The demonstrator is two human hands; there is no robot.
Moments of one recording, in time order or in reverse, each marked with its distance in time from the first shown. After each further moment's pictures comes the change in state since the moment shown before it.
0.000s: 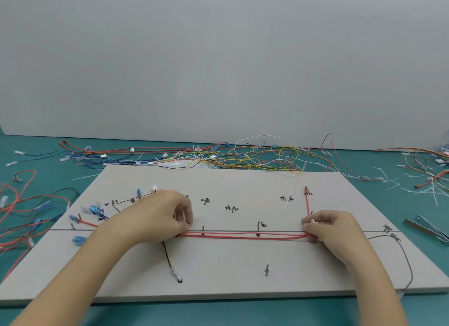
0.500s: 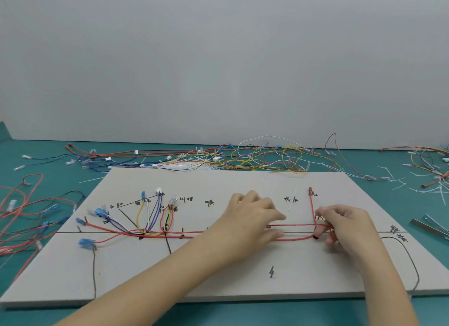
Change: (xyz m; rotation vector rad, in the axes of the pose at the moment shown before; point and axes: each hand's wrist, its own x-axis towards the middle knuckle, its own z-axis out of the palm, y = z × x) left_hand 0.035 0.106 0.055 0.106 0.207 0.465; right_hand 0.005 -0.004 -0.002 0.184 0.083 0.035
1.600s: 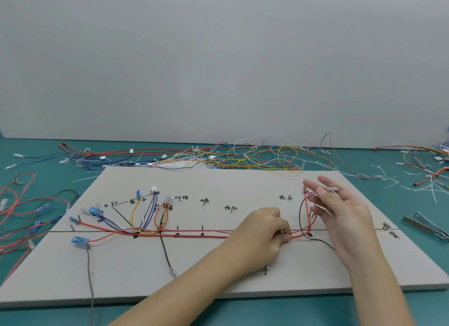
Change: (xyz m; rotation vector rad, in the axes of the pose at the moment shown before) left_hand 0.010 0.021 0.038 -0.406 0.130 0.007; right_hand -0.011 -0.016 0.004 0.617 -0.099 -0.194
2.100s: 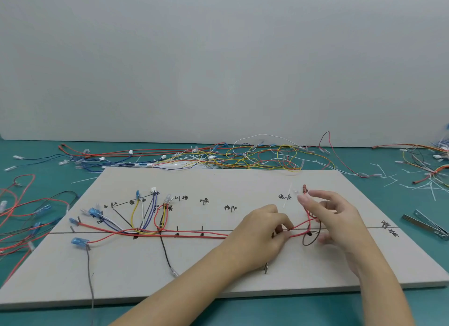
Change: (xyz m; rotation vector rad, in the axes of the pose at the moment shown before) left_hand 0.001 0.001 -0.001 -0.048 0.033 -0.006; right_hand -0.010 -0.001 -0.005 -0.513 0.001 0.103
